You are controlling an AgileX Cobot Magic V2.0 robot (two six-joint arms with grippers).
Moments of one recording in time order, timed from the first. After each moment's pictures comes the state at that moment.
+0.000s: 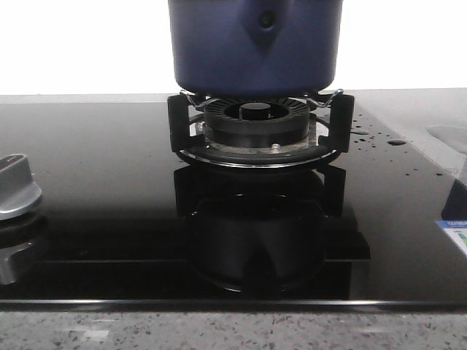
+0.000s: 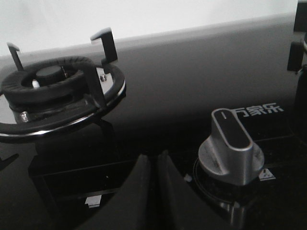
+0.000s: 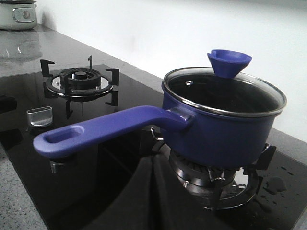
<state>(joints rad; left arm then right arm) -0.08 0.00 0.00 -0.03 0.24 0.13 0.03 0.36 -0.44 -1.86 -0.75 1.76</state>
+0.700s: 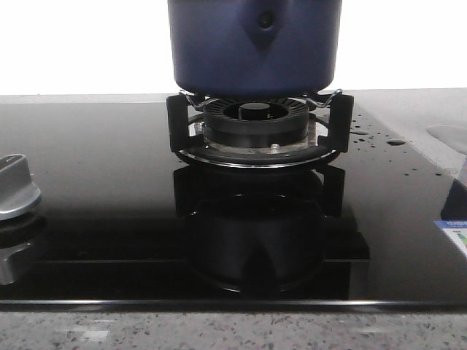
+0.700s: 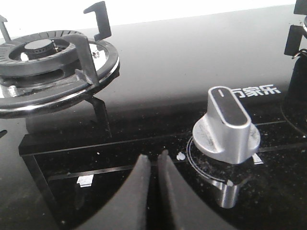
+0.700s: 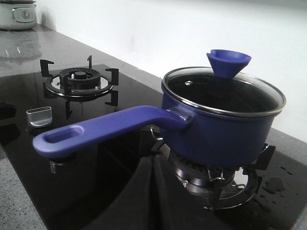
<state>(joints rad) -0.08 0.00 0.00 -0.05 0.32 0.12 0.03 0.36 -0.44 -1.86 -0.75 1.76</state>
